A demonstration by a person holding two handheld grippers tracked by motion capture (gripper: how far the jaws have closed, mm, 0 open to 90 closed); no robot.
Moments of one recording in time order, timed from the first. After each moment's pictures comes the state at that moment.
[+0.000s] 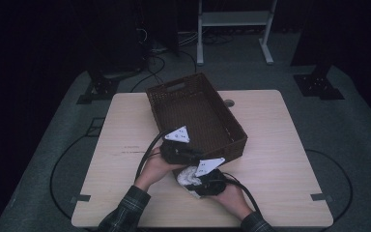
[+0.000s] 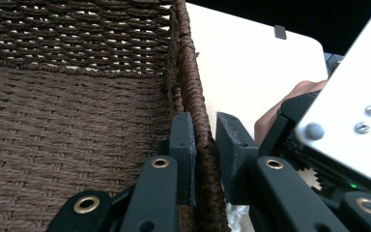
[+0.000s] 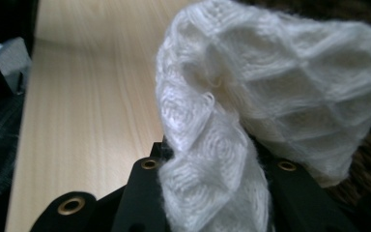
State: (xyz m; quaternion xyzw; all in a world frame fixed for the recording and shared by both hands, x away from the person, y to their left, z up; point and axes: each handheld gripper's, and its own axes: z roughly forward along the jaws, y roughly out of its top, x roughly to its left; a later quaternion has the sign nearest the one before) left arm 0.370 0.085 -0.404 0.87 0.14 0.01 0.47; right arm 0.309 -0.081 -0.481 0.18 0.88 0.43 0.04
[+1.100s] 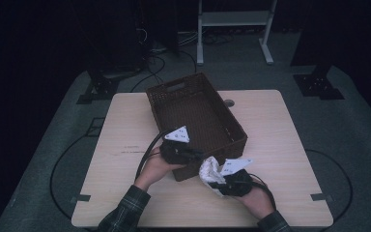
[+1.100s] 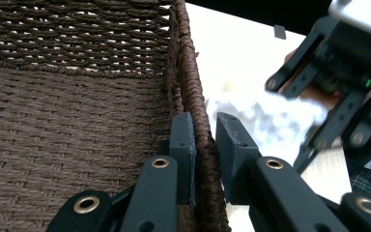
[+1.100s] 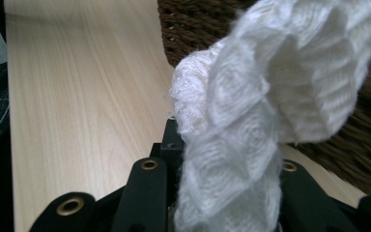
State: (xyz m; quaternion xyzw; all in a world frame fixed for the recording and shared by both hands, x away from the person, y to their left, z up) left arm 0.370 0.086 -0.404 0.87 0.14 0.01 0.47; right arm 0.290 -0.152 -0.457 0.23 0.88 0.41 0.10
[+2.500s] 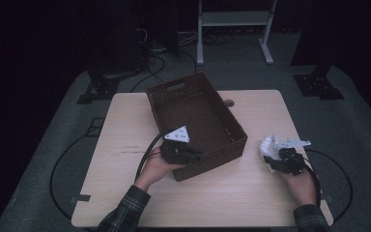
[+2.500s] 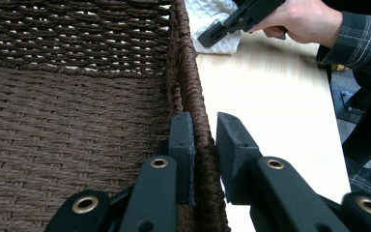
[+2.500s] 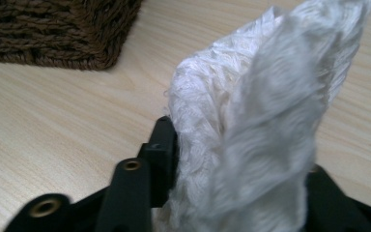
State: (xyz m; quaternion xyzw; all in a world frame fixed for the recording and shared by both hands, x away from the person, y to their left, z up) left arm 0.370 0.085 -0.404 0.87 0.14 0.01 0.47; right arm 0.350 -0.313 -0.478 0.47 0.79 0.33 0.20
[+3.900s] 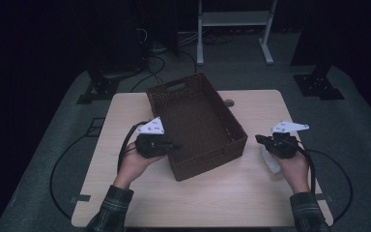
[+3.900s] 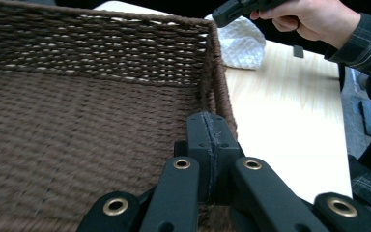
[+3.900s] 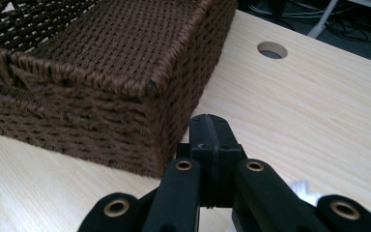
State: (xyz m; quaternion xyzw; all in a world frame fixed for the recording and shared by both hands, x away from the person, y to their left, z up) left arm 0.359 0.151 -0.360 0.85 0.18 0.08 0.48; right arm 0.368 -0.279 -0.415 0.39 0.79 0.42 0.22
